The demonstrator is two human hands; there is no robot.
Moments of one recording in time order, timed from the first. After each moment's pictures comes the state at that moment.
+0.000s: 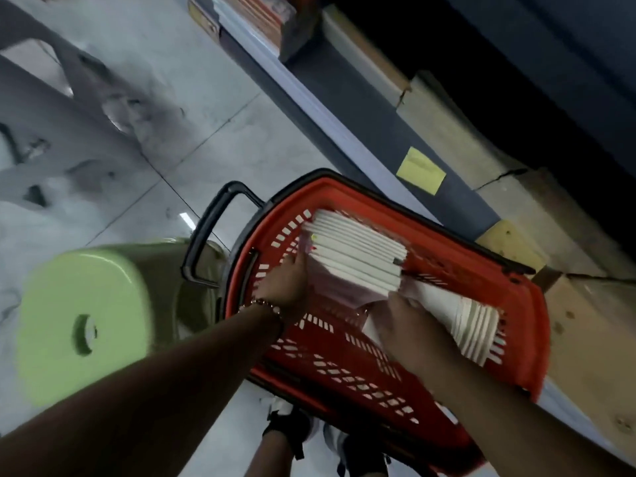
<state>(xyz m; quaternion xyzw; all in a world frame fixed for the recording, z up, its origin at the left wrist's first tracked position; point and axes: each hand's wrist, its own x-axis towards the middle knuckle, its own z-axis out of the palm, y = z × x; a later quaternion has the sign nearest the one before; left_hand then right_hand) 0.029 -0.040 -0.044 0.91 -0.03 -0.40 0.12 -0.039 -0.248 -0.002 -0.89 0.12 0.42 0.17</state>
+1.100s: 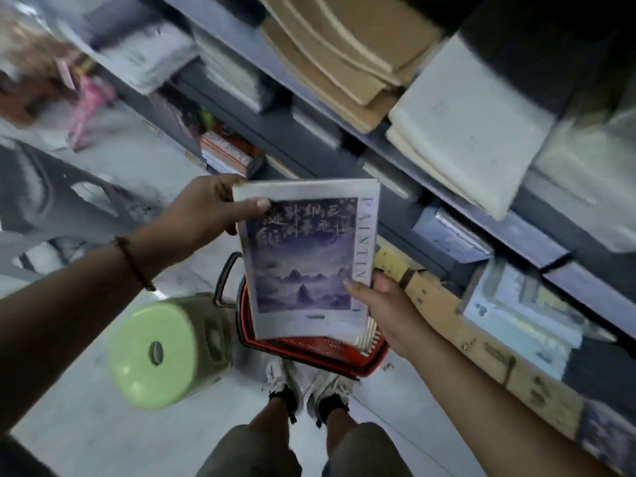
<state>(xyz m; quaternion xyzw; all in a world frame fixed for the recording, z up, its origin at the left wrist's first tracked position) 0.109 0.006 0.458 0.79 -0.11 -0.26 0.54 -0.052 -0.244 0.411 -0.64 0.32 0.22 0.66</state>
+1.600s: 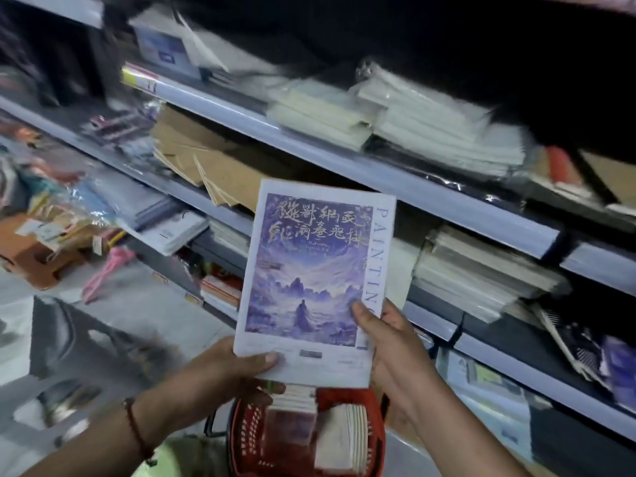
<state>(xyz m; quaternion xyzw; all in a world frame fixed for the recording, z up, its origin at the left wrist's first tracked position) -0.016 0.000 0.609 0.61 -0.06 -0.44 0.66 -0.081 -0.233 0.638 -0.53 0.25 -0.02 0.81</state>
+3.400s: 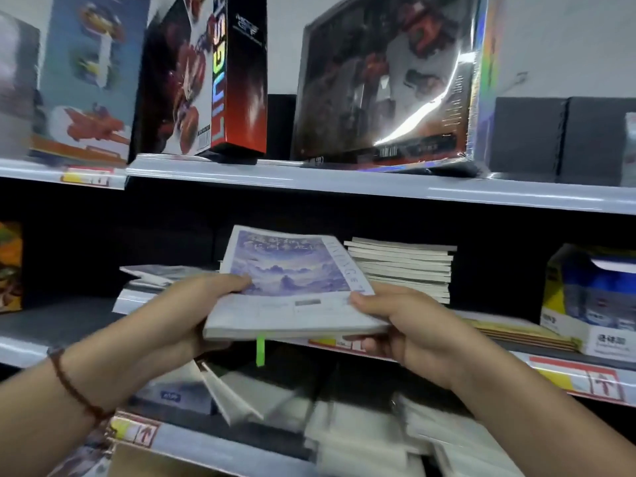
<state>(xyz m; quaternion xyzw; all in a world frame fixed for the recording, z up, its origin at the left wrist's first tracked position) 0.321 0.057 1.015 0.62 -0.27 -0.18 0.71 0.147 -0.126 1.034 -0.71 0.10 -0.19 0.67</state>
